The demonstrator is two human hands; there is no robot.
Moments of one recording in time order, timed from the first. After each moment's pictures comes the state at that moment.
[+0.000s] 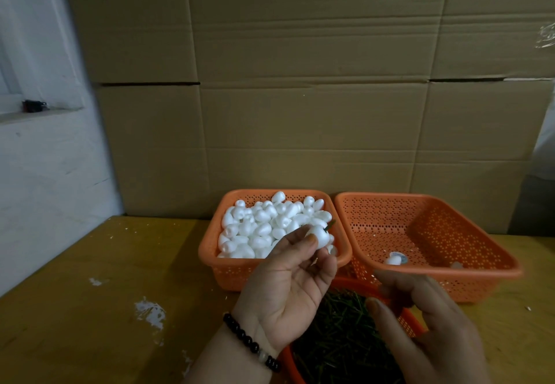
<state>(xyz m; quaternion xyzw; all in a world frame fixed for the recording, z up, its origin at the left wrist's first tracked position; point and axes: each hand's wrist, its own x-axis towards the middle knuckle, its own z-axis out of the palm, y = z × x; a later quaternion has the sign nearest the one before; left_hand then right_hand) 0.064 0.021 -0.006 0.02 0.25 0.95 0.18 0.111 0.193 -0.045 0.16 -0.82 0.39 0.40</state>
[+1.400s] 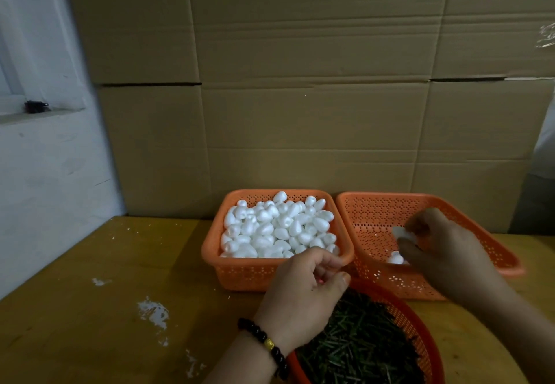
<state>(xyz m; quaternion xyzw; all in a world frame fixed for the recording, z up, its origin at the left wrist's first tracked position) 0.065 0.023 -0.029 0.17 0.84 0.52 -0.07 0.036 0.251 -0.008 0.03 -0.93 0.24 0.27</state>
